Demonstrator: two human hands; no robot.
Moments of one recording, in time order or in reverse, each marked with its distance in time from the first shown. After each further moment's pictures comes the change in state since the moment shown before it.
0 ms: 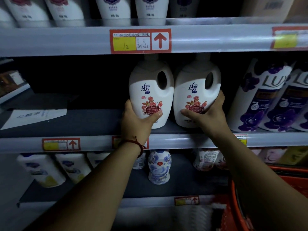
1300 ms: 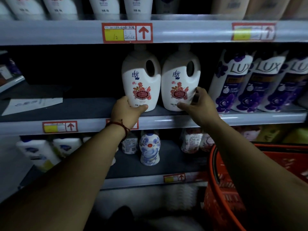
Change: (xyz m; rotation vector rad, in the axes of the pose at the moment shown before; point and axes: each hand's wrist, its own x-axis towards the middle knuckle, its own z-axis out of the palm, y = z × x) left_hand -0.026 0.015 -0.025 0.134 -0.246 -0.061; right_hand -0.042 -0.034 -0.036 -0.325 -0.090 0.130
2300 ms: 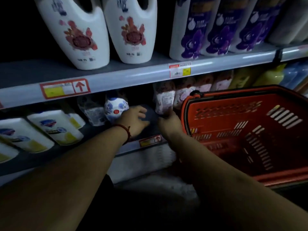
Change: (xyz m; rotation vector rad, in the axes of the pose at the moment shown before) left_hand -0.069 -0.091 0.140 0.248 -0.595 -0.085; right_hand -0.105 0.144 0.066 0.040 -0.003 0.544
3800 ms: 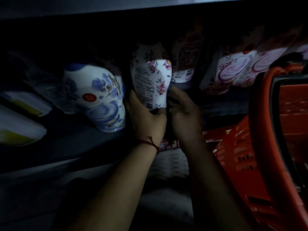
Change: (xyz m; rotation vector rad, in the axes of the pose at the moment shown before) left_hand 0.129 -0.098 0.121 -0.289 0.649 -0.031; right_hand 0.123 0.084 0.074 0.438 -0.030 -0.154
